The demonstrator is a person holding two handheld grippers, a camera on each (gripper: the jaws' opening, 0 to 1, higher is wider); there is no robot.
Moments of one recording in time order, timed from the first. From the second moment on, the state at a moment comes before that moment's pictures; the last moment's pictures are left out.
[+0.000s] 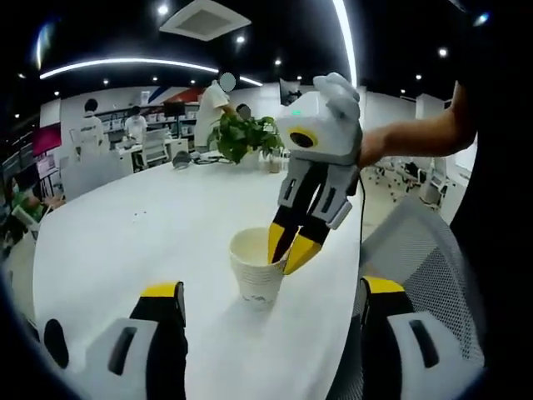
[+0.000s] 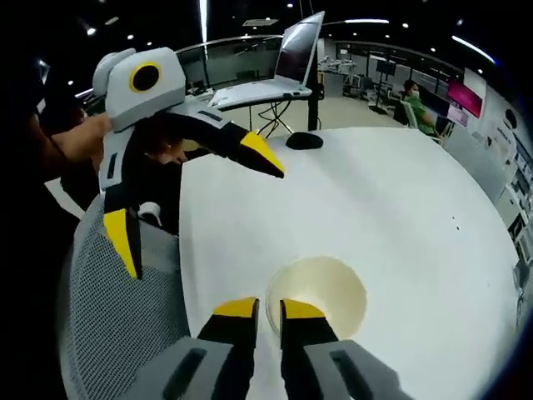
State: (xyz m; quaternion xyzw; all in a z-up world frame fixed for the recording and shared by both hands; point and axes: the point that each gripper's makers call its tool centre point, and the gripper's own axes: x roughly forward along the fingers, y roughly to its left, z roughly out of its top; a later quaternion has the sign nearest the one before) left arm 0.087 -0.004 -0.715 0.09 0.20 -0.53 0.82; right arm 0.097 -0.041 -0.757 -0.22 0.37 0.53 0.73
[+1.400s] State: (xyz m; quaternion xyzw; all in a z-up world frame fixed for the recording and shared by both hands) left arm 0.126 -0.061 -0.785 0.14 0.18 -0.53 0.82; right arm 0.128 -0.065 -0.747 -0.14 0.20 0.41 0.88
